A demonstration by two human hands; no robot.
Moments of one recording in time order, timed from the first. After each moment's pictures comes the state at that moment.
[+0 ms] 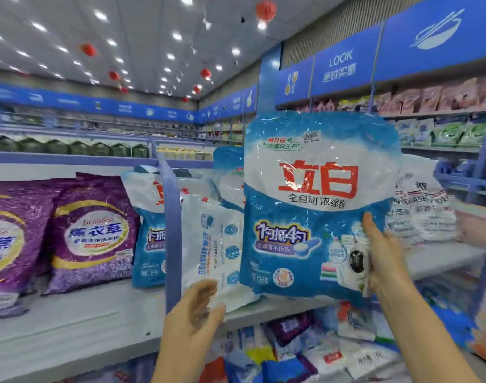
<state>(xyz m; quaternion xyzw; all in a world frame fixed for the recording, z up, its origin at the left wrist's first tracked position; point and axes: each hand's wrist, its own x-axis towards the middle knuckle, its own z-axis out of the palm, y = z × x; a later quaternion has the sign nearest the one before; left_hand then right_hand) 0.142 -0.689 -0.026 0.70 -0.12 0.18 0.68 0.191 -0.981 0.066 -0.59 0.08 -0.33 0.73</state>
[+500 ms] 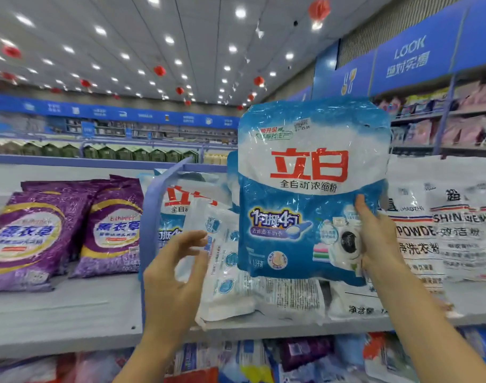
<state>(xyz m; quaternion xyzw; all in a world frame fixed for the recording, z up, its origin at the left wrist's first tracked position) 0.156 -0.733 0.035 0.69 -0.11 0.52 0.49 0.262 -0.997 0.102 -0.60 0.00 -0.24 0.76</state>
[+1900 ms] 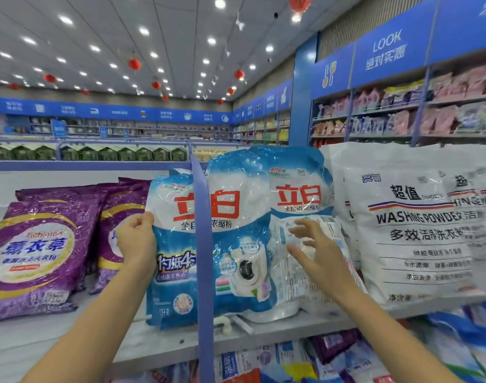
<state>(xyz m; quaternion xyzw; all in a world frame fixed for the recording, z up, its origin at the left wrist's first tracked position) 0.289 -0.561 0.042 0.60 0.17 0.40 0.67 0.259 -0.881 0.031 -0.84 -0.23 -0.30 0.39</state>
